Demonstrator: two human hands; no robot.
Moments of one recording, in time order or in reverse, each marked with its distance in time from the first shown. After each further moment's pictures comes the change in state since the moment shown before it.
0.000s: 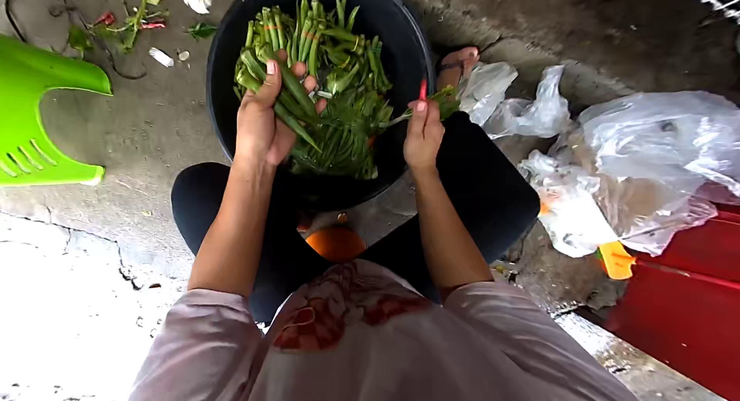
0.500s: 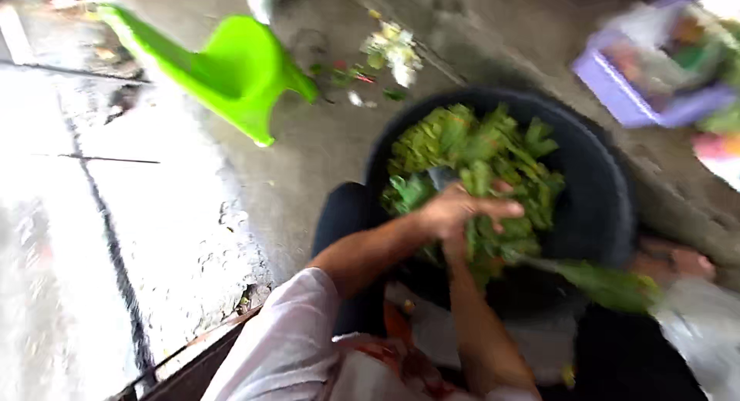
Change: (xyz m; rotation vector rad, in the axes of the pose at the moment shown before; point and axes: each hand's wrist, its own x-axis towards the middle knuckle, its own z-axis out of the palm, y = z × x) left_hand -0.004 -0.023 0.006 0.118 -0.064 -0.068; right_hand -0.024 0.016 0.166 -0.256 -0.568 0.390
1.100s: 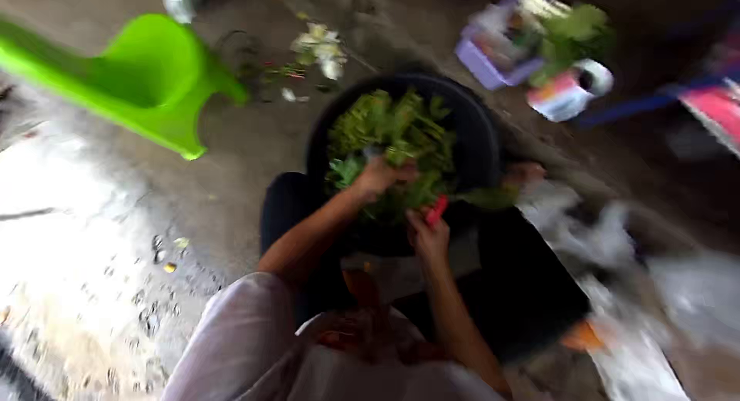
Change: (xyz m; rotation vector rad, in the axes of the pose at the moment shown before) left_hand -0.012 0.002 -0.010 0.457 -0.005 -0.068; right_hand -0.166 -0.017 -0.091 0.648 0.113 -0.373
